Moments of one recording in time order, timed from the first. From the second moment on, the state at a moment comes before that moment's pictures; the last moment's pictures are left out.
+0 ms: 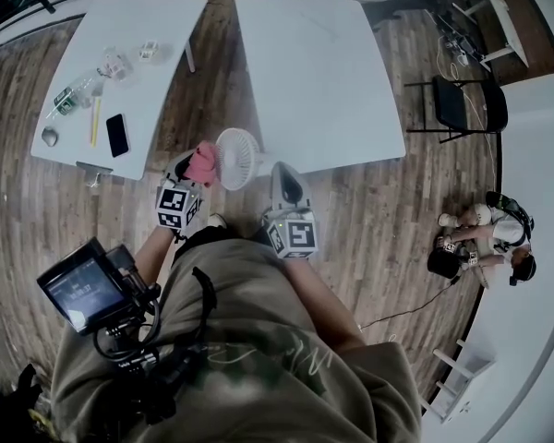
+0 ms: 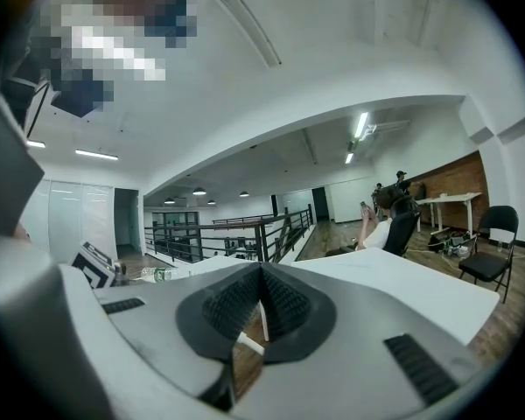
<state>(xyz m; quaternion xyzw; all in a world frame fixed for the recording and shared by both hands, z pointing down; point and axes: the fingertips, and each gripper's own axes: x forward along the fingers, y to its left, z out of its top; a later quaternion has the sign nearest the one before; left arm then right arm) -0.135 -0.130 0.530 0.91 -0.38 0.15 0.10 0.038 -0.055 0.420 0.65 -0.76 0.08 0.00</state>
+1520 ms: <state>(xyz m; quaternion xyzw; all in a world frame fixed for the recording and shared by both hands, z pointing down) -0.047 -0.130 0.447 0.94 -0.32 0.09 0.05 0.041 -0.052 0.433 0.61 -0.78 0.12 0.00</state>
